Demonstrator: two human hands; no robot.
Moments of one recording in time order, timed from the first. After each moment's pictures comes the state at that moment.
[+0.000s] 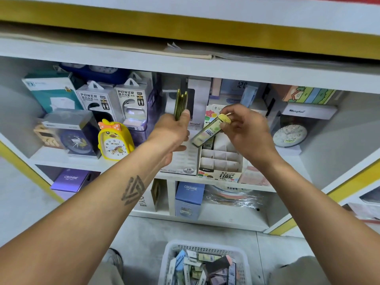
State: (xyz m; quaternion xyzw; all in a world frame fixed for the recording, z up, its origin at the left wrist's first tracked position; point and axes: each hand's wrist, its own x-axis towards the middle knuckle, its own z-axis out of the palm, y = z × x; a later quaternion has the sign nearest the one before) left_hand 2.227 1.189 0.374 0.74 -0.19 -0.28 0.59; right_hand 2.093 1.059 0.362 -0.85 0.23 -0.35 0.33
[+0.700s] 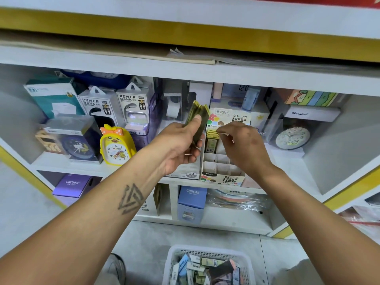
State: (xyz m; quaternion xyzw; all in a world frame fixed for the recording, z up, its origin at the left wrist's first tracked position) left_hand 2.221 1.195 0.378 0.65 -0.19 -0.43 0.60; right_hand 2.102 1.058 0.340 -0.92 0.22 -0.29 0.12
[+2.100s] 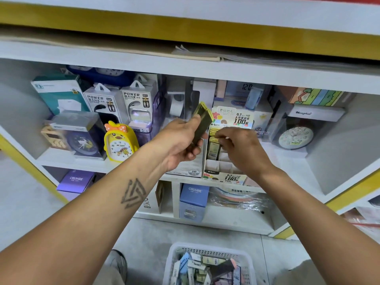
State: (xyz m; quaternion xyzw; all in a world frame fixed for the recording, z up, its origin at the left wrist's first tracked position) left_hand 2.220 1.198 0.382 0.67 -0.19 -0.43 0.58; right_hand 2.099 1.063 0.335 -0.93 0.19 -0.26 0.18
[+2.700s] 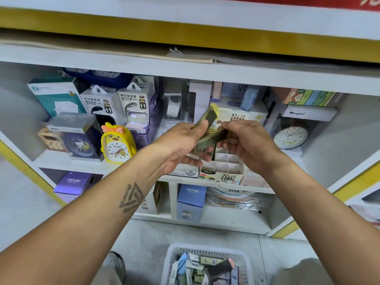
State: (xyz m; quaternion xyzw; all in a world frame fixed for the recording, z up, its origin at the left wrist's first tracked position) left_hand 2.210 1.202 0.382 0.66 -0.29 -0.44 0.54; right_hand 2.095 1.067 0.371 -0.59 0.29 -0.24 0.71
